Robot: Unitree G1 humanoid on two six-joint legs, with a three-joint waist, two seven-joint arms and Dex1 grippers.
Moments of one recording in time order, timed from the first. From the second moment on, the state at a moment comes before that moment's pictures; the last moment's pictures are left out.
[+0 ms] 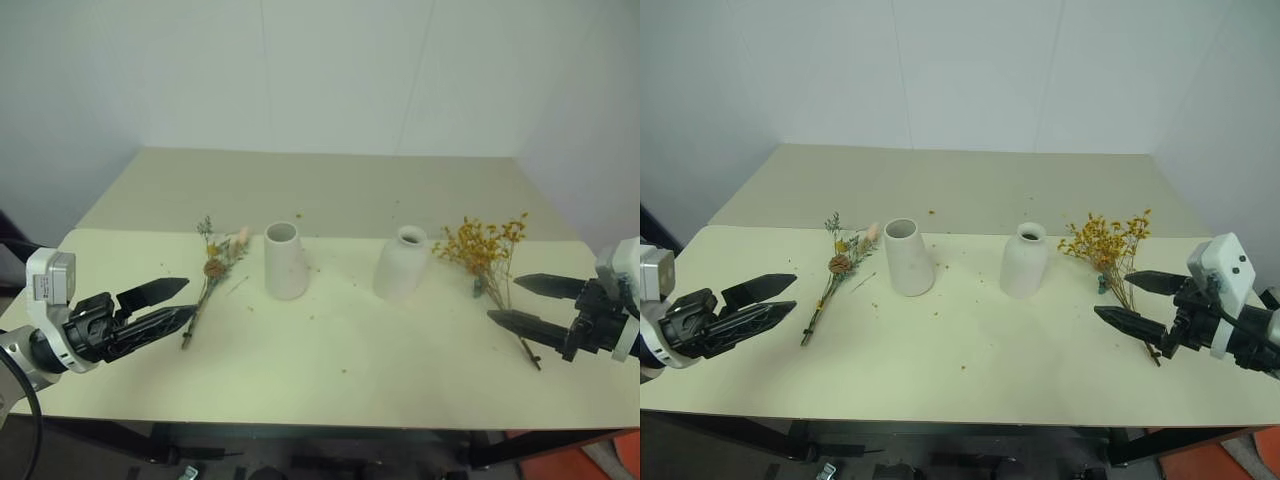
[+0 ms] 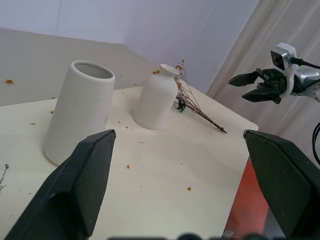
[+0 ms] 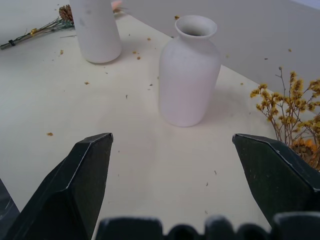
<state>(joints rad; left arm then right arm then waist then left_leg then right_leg) 0.02 0.89 0.61 -0.27 -1.14 0.78 -1.05 0.01 -0.99 -0.60 -0.42 0.73 0.74 0.95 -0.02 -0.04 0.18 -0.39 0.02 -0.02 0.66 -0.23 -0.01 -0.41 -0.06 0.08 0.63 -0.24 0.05</state>
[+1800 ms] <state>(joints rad) -0.52 0.43 -0.14 -0.25 -0.69 0.61 -0.93 -0.51 -0.94 -0.04 0.20 0.32 0.86 0.67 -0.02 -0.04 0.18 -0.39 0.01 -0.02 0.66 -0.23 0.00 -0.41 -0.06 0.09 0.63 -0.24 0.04</state>
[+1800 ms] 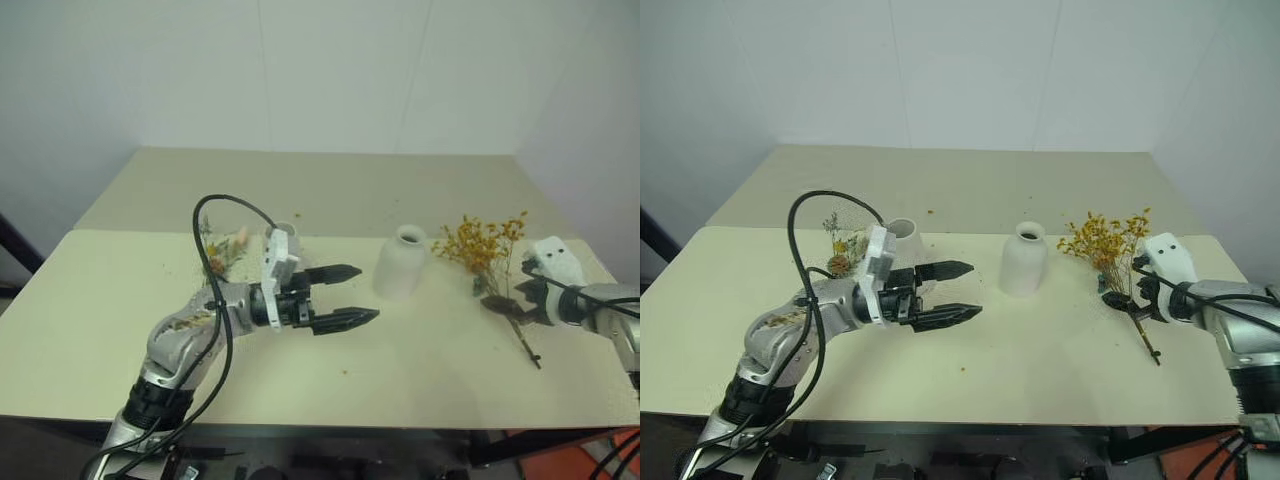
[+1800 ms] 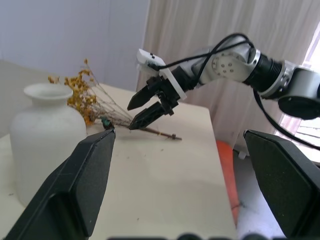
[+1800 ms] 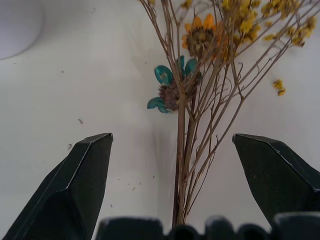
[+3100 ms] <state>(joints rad) -0.47 0.47 -0.06 -0.24 -0.65 0.58 -0.93 -0.67 -0.55 -0.34 -0.05 0.20 0.55 0.31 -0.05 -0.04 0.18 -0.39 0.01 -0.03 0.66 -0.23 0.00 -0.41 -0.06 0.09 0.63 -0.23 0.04</state>
